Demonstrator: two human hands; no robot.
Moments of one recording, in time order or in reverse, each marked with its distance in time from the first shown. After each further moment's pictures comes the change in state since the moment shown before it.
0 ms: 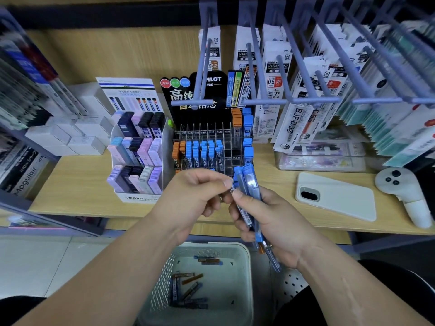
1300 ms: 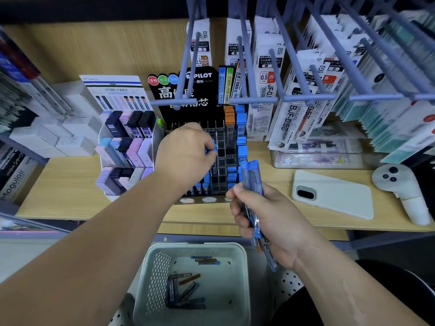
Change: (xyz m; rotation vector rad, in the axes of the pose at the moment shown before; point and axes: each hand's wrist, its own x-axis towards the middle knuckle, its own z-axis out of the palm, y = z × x) left_hand 0.078 0.021 -0.008 1.167 0.306 0.688; right_hand 0.003 -0.003 -0.005 0.028 0.136 0.014
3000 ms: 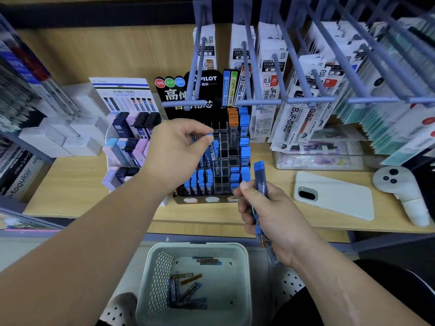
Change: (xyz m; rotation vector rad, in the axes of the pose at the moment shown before) left_hand -0.011 0.004 -0.032 -0.527 0.050 -0.277; right_hand 0.002 0.005 0.001 -0.130 0.127 -0.064
